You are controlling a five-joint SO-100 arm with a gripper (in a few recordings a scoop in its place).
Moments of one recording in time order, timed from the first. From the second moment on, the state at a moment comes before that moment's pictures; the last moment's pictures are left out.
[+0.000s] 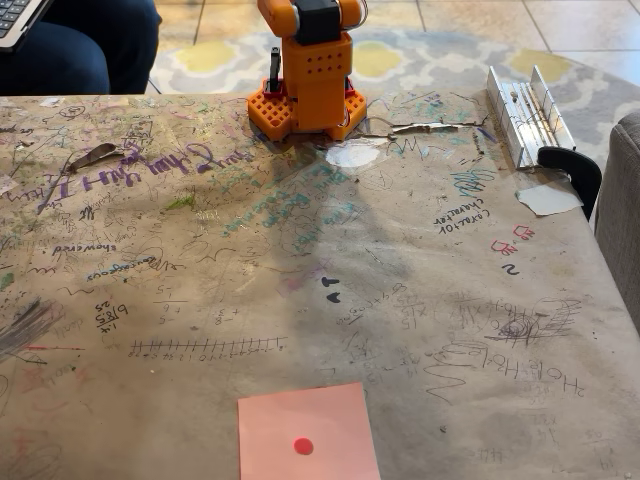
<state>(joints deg) -18.1 181.8 76.5 98.3 -10.3</state>
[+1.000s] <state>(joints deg) 5.0 147.3 143.9 61.4 -29.6</state>
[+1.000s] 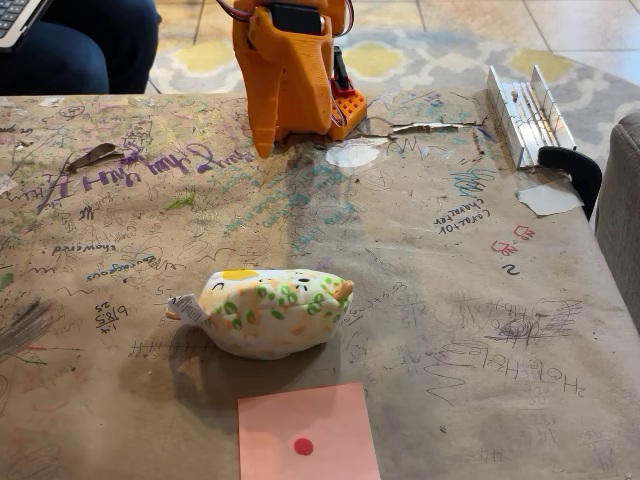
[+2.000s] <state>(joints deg) 11.6 68.8 93.9 70.5 -28.9</state>
